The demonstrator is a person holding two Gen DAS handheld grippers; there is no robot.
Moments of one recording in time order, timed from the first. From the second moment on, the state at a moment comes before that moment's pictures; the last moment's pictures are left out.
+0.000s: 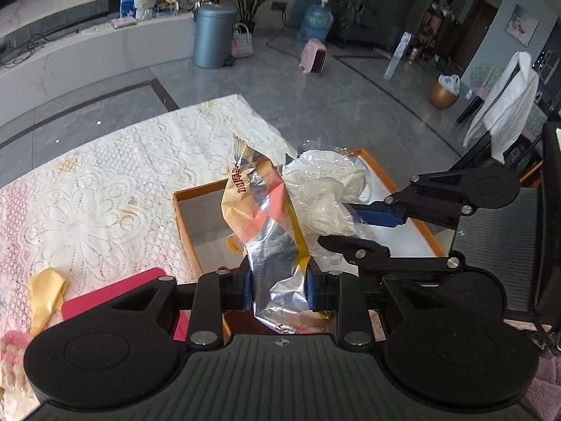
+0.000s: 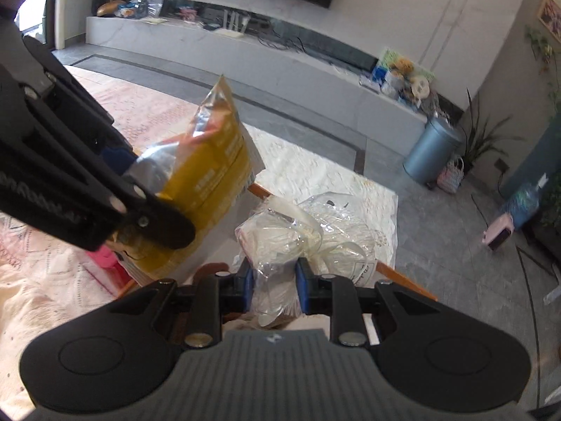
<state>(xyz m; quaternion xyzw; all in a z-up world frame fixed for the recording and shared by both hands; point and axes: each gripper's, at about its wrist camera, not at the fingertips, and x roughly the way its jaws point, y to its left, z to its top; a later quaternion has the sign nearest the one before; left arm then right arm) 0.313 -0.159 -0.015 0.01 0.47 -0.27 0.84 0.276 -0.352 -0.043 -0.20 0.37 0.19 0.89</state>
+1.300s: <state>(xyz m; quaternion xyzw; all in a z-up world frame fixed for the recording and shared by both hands) 0.327 -0.262 -0.125 0.51 0.36 -0.32 0.71 0.331 -0.386 -0.132 -0.10 0.47 0.20 0.86</state>
